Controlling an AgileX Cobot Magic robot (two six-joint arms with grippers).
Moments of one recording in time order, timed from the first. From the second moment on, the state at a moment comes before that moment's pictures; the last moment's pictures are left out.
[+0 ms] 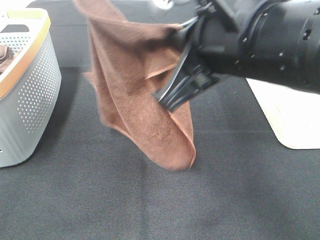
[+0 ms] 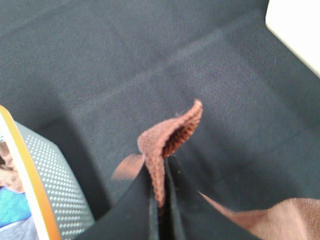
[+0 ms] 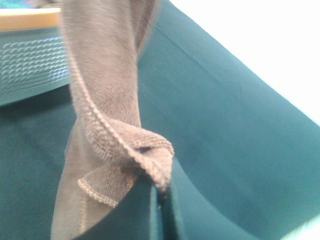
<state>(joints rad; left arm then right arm) -0.66 1.65 -1.82 0.26 1.05 -0.15 1.09 1.25 -0.80 1.75 -0.54 -2.02</state>
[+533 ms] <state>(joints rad) -0.66 1.65 -1.82 0.21 1.05 -0.15 1.09 1.25 -0.84 1.75 -0.93 -2.07</state>
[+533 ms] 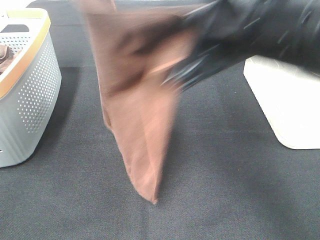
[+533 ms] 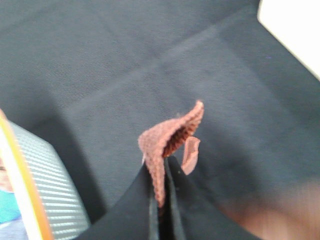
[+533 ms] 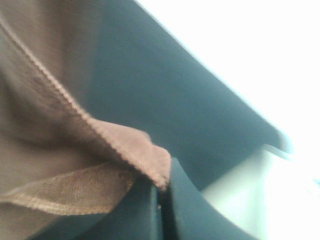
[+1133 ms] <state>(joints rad) -0.66 1.65 -1.82 0.19 1.04 -0.15 1.09 1.25 -0.88 1.75 -0.72 -2.02</state>
